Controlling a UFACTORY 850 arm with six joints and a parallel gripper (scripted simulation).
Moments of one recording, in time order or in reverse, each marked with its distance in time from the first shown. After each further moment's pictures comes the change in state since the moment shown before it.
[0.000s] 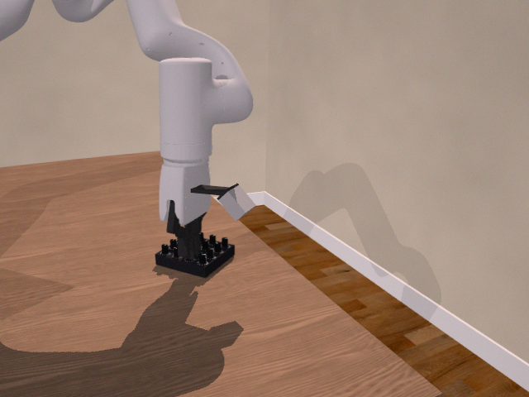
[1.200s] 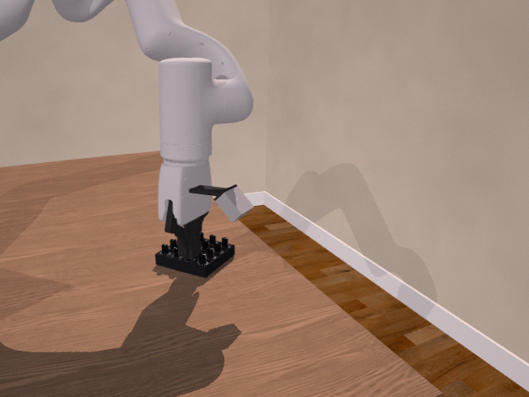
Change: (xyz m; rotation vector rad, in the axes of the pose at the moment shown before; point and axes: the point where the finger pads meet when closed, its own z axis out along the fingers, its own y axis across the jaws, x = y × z) arm 0.000 0.000 0.000 0.001 0.000 0.074
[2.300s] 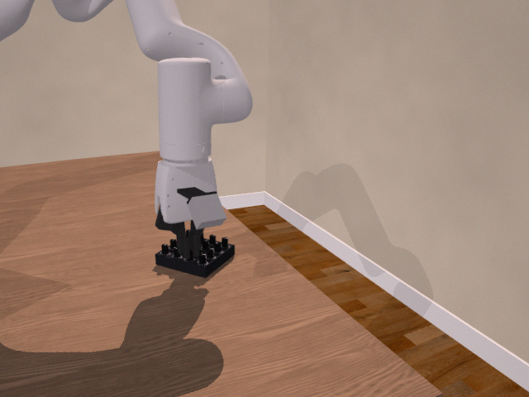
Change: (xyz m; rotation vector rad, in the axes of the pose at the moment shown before) arm 0.000 0.000 0.000 0.005 0.002 0.536
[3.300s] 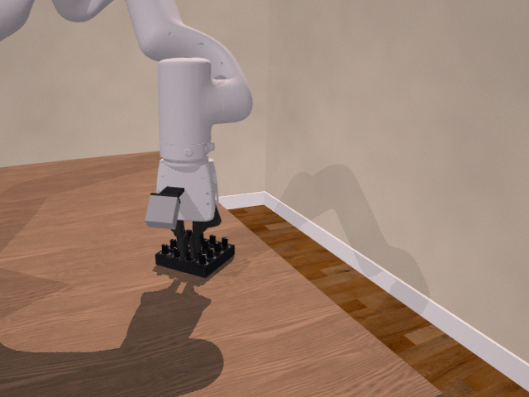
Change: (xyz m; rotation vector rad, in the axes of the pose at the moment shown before) arm 0.000 0.000 0.000 0.000 0.000 0.679
